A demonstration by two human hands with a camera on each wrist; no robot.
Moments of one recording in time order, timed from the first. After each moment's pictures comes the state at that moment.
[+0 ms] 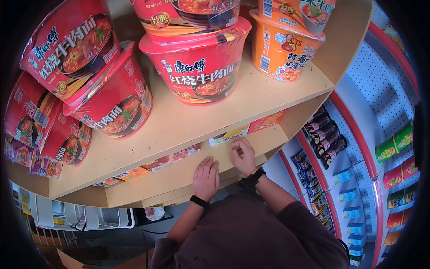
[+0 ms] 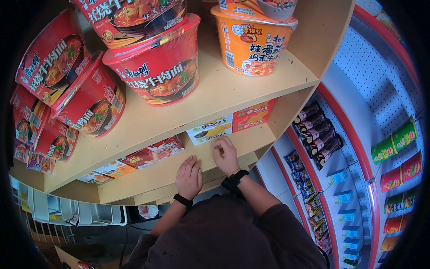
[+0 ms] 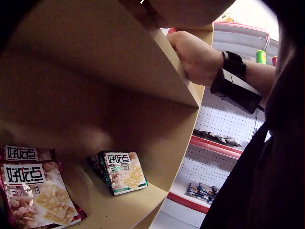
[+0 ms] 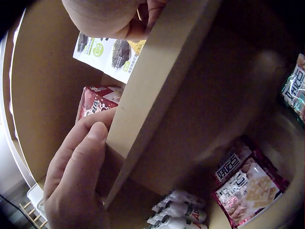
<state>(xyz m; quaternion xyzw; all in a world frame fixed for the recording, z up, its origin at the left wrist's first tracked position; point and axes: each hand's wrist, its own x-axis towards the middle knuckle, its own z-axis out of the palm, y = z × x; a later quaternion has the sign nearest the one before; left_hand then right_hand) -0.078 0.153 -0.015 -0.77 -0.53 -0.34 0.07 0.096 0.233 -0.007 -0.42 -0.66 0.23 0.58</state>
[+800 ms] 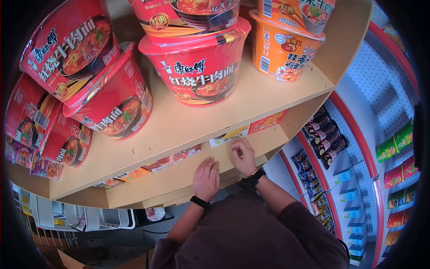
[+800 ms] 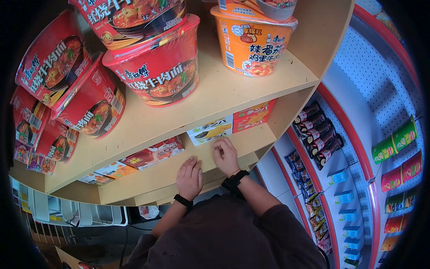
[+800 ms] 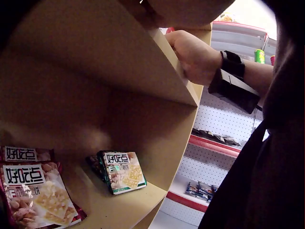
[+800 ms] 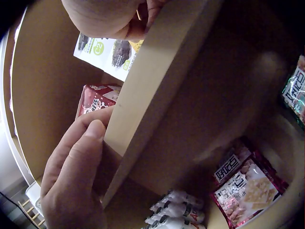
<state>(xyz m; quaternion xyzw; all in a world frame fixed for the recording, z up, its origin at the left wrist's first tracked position) -0.079 0.153 -0.015 -0.78 -0.53 -0.33 0.07 0.096 0.233 -0.009 -0.41 -0.66 0.23 0.58</state>
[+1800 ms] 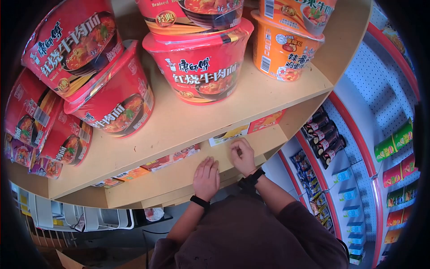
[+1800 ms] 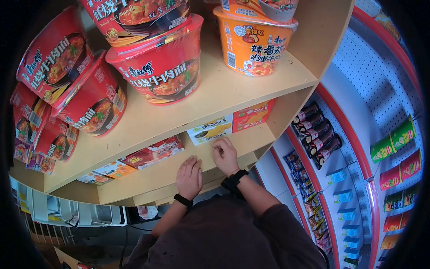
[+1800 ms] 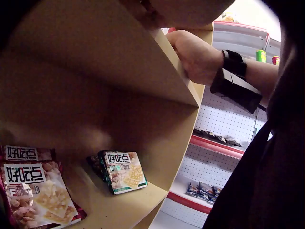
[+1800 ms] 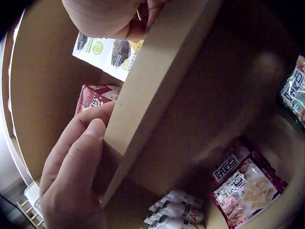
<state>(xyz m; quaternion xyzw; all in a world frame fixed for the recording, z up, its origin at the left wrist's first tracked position) -0.078 0.153 -0.016 -0.77 -0.53 -0.35 0.07 0.094 0.231 -0.007 -0.42 -0.66 0.23 0.58</state>
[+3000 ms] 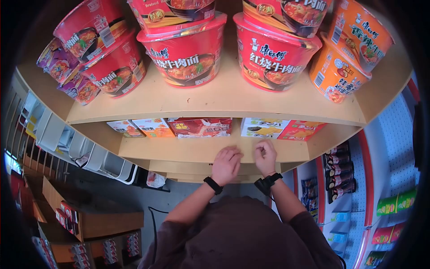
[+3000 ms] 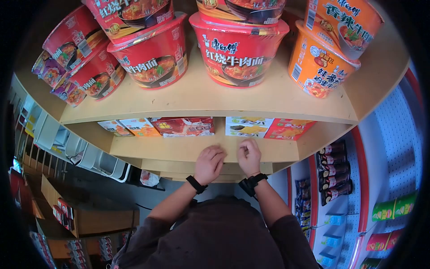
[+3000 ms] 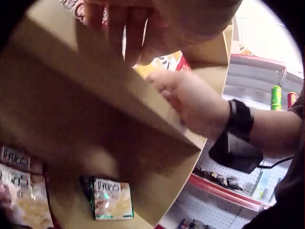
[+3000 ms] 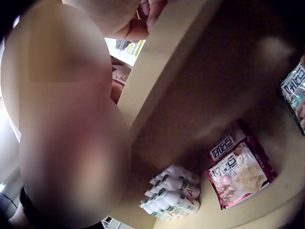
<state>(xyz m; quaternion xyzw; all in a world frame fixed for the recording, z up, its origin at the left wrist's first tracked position) -0.068 0.149 -0.008 -0.73 -0.54 -0.41 0.02 0.104 0.239 -0.013 -0.36 -0.72 0.27 0.53</state>
